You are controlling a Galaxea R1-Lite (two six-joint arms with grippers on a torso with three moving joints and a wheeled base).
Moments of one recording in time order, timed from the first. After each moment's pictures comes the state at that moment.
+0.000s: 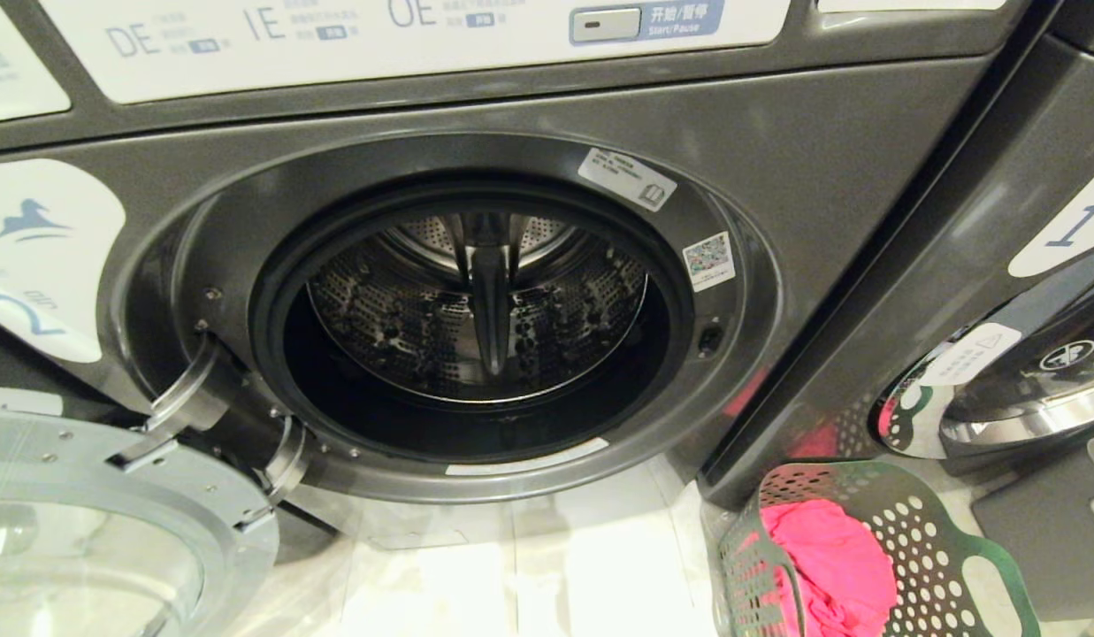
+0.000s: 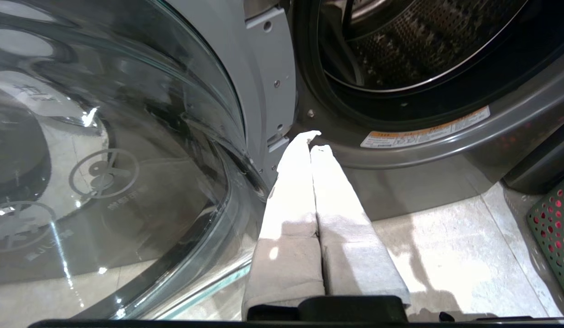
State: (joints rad) left arm 0.00 0.00 0.00 -0.11 -0.01 0.08; right arm 0.00 0.00 0.00 0.00 0.04 -0.17
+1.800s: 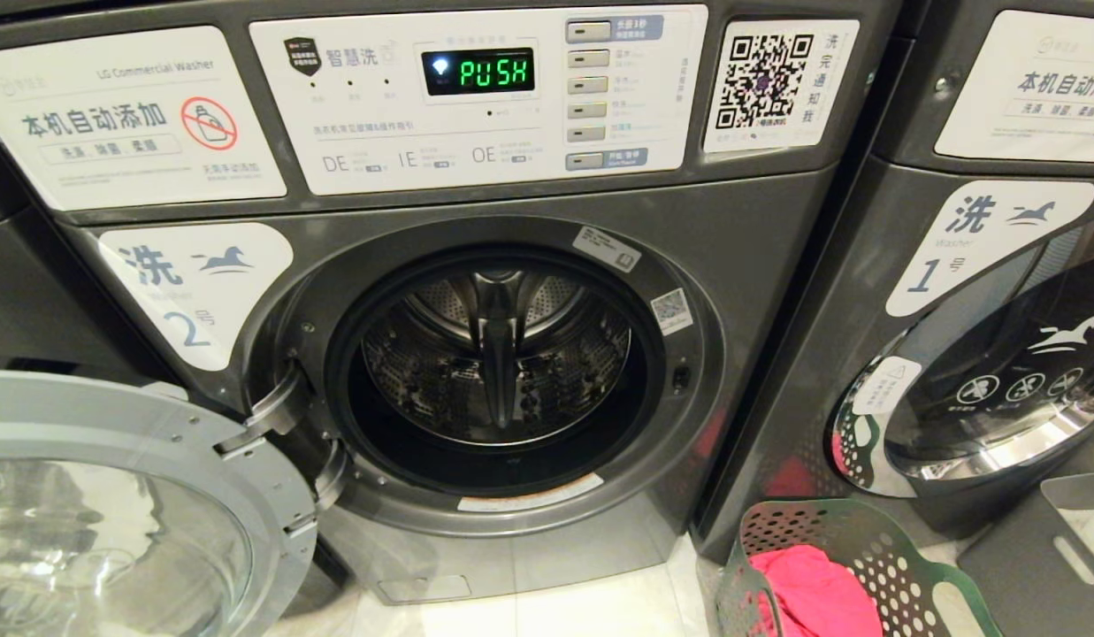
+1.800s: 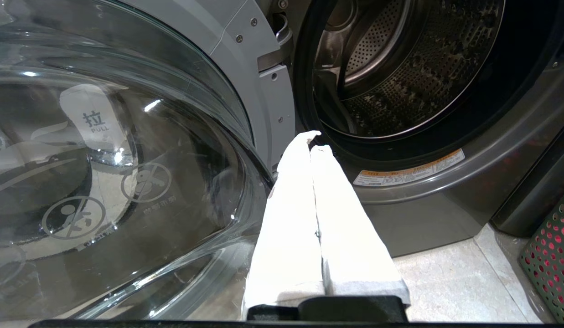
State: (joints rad) left arm 0.00 0.00 0.00 -0.11 -0.01 0.07; right arm 0.00 0.00 0.00 0.00 0.04 -0.17
